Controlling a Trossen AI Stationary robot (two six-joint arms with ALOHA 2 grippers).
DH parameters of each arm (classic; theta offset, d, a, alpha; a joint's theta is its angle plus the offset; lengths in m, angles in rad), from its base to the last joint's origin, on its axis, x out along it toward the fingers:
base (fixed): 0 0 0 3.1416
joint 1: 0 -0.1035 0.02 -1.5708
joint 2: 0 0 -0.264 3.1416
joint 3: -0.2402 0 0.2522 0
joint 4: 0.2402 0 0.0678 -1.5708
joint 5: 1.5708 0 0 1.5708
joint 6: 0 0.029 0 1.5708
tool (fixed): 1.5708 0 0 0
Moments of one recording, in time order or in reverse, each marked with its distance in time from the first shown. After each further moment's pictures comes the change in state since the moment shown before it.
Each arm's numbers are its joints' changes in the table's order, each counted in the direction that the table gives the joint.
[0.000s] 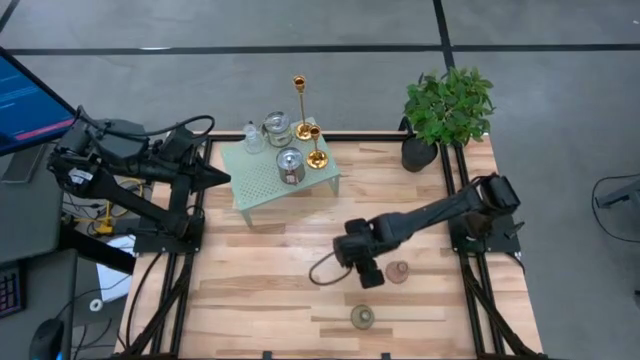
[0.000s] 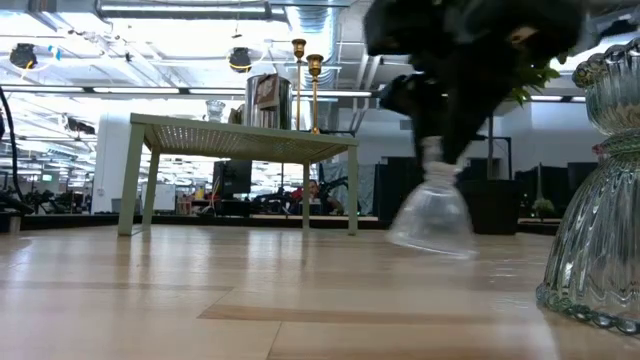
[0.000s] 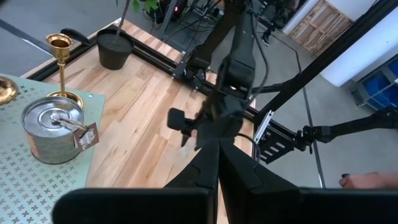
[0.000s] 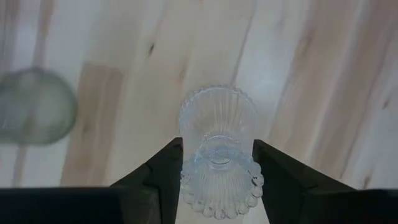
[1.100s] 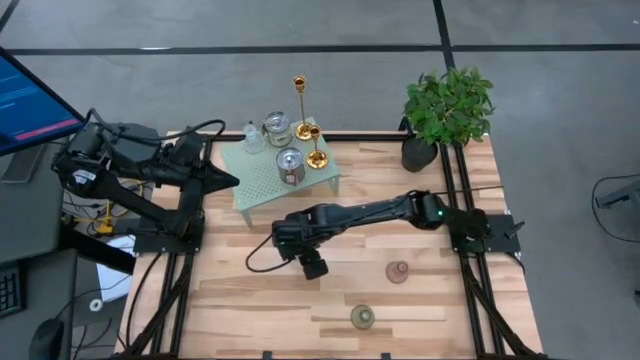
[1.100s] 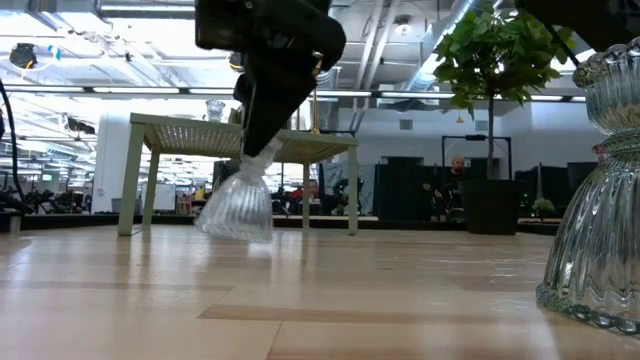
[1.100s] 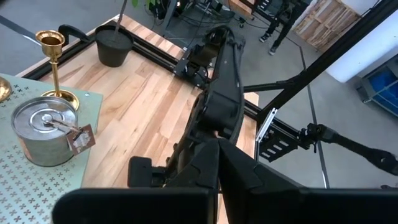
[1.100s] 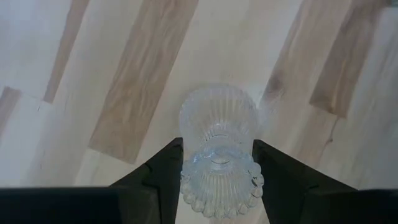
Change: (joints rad) left arm 0.000 -0.043 0.000 -0.020 0.000 0.000; right arm 0.121 -0.590 -0.935 0.286 -0.044 -0.245
